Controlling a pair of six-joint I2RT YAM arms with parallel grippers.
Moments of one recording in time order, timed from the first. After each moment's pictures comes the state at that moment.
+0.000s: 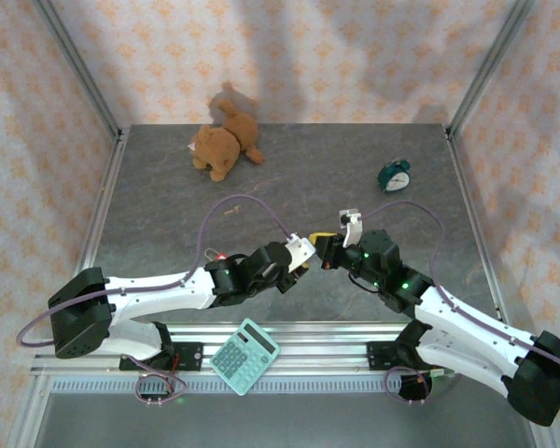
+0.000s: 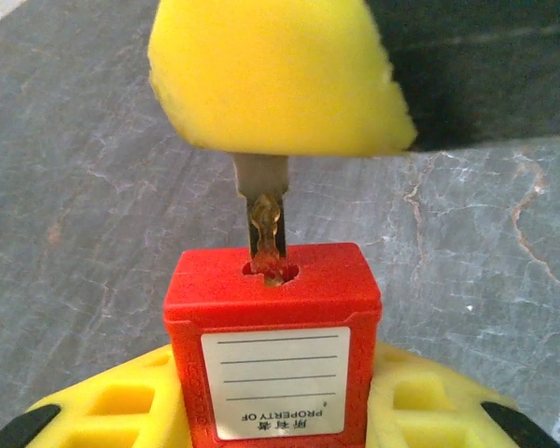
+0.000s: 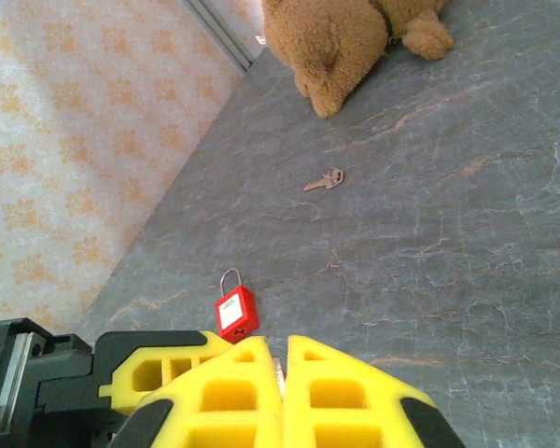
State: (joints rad) left arm -1.06 1.35 0.80 -0.08 -0.28 -0.01; right arm 0.75 0.84 0.46 0.07 -0.10 0.62
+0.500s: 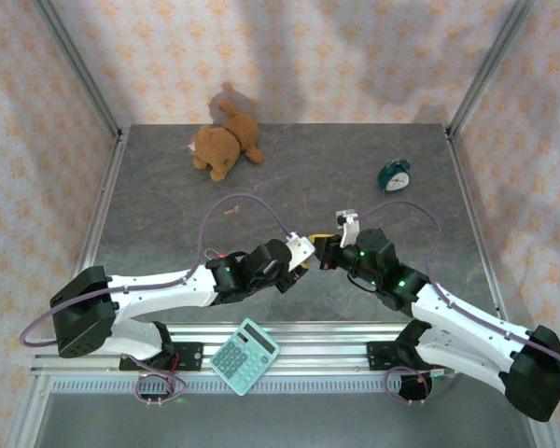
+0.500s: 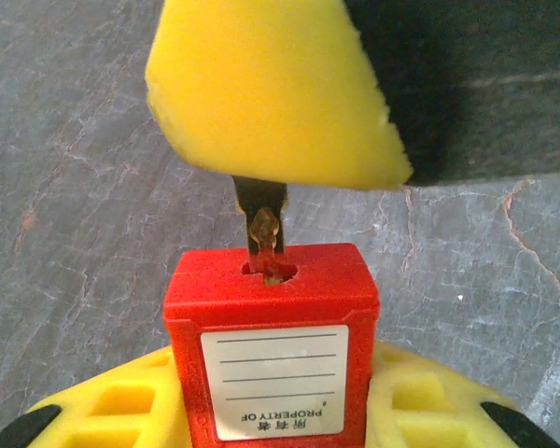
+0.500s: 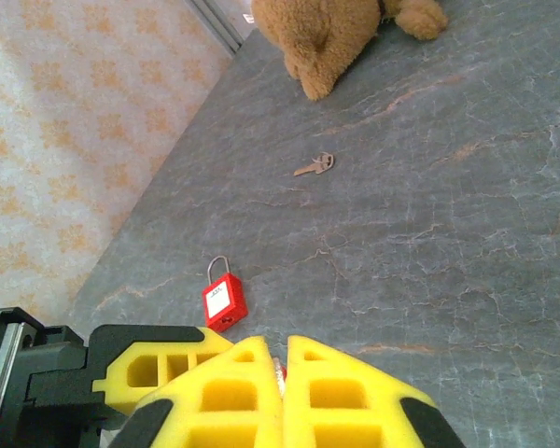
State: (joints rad) left arm -1.04 1.36 0.80 -0.10 -0.24 -0.03; right arm 0.75 0.89 0.47 0.06 -0.10 0.61
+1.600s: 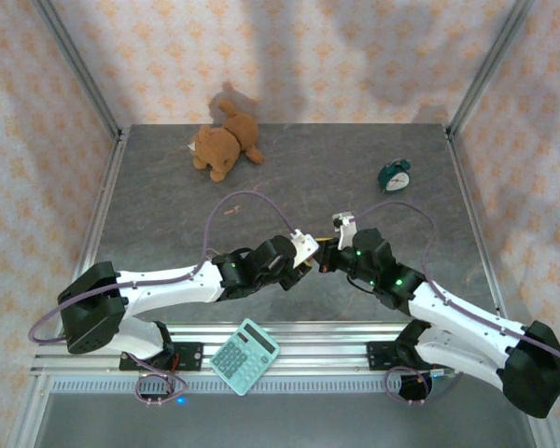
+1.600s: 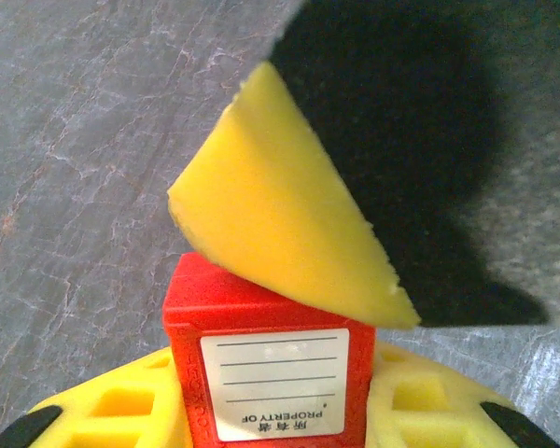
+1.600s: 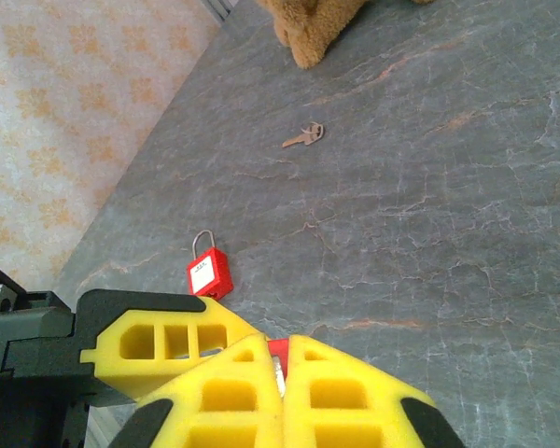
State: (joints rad) left arm -1.02 1.42 0.84 -0.10 -0.21 -0.03; right arm 0.75 0.92 0.47 0.04 -0.13 0.59
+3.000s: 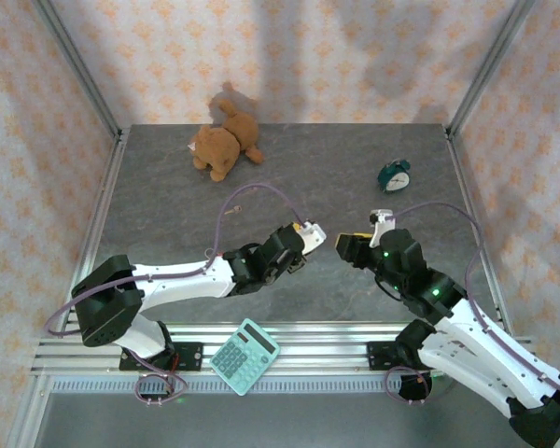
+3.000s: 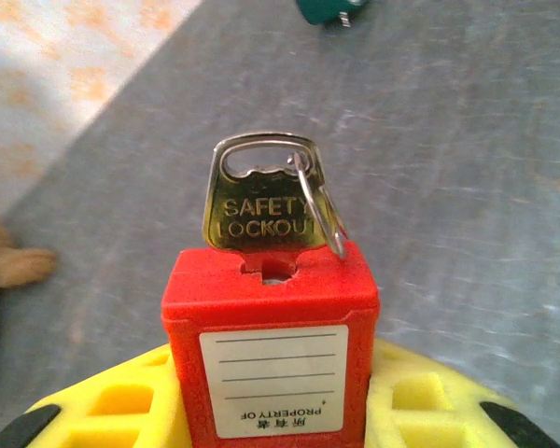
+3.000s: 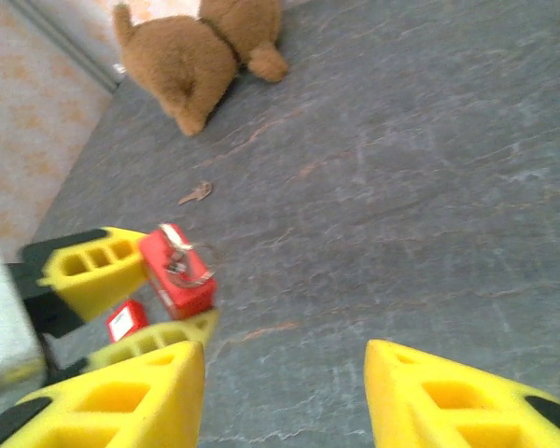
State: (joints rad) left arm -1.03 1.50 0.91 0.03 -0.51 0.24; right arm 0.67 0.64 0.61 -0.43 0.12 0.61
